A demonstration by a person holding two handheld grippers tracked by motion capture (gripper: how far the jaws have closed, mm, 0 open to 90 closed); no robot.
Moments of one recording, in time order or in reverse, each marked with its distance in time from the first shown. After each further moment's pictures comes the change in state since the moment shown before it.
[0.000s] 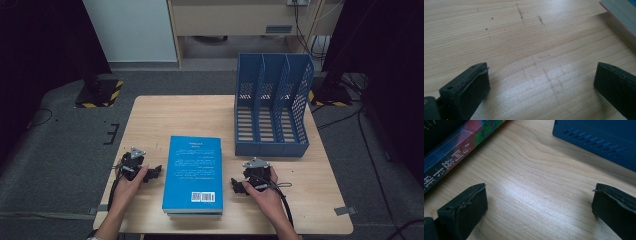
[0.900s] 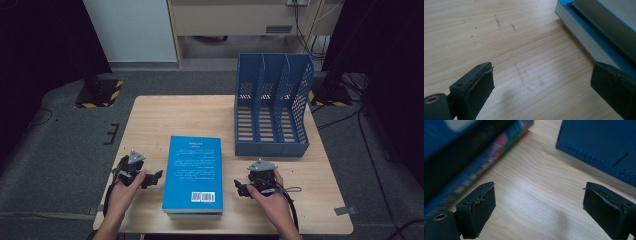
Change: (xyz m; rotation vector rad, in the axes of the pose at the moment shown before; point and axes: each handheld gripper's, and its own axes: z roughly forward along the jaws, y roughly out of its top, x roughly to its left) left arm -0.024 0.006 -0.047 -0.020 -0.072 0.048; right arm 0.007 0.010 -0.051 -0.047 0.055 -0.024
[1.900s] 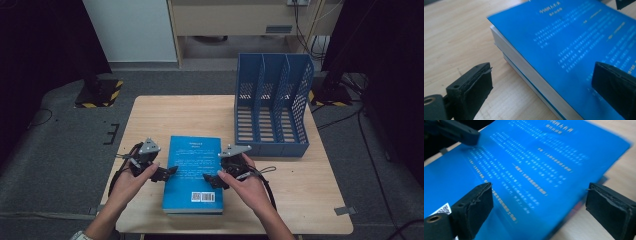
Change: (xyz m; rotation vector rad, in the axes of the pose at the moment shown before) left arm -0.047 0.064 -0.025 -0.011 -0.208 0.195; right arm 0.052 0.075 0.015 -0.029 0.308 -0.064
